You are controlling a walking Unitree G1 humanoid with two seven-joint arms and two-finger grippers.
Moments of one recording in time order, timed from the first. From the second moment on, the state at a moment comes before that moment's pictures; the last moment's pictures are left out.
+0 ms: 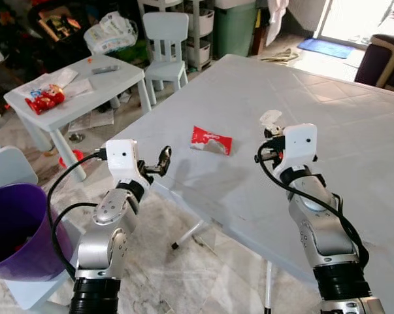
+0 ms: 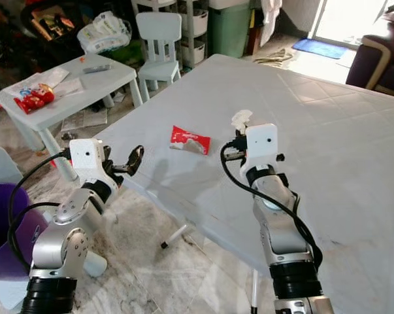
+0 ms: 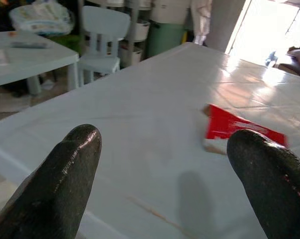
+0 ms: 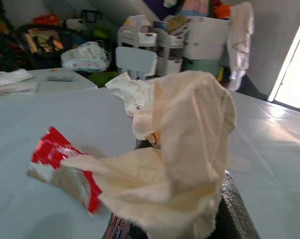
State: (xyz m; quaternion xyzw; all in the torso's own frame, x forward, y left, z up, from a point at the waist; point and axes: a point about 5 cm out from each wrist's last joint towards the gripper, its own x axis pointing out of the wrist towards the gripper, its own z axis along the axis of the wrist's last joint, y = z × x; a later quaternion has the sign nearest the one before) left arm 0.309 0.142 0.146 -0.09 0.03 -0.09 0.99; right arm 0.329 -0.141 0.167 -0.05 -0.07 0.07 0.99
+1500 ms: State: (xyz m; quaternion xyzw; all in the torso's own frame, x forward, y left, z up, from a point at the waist) left arm 0.347 0.132 0.143 -0.10 0.09 -0.18 0.98; right arm 0.314 -0.160 0.170 -0.07 -0.07 0.08 0.99
